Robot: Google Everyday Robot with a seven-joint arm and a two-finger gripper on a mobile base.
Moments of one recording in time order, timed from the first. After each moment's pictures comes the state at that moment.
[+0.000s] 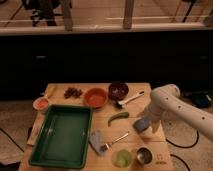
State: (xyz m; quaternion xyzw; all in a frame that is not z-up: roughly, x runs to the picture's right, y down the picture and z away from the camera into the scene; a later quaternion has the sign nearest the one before) arm 0.245 0.203 0.805 -0.31 -0.16 -0.28 0.89
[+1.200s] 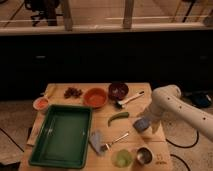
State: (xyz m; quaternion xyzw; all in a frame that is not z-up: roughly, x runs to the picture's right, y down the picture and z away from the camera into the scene) arm 0.245 0.205 0.806 -0.31 -0.17 -0.27 0.89
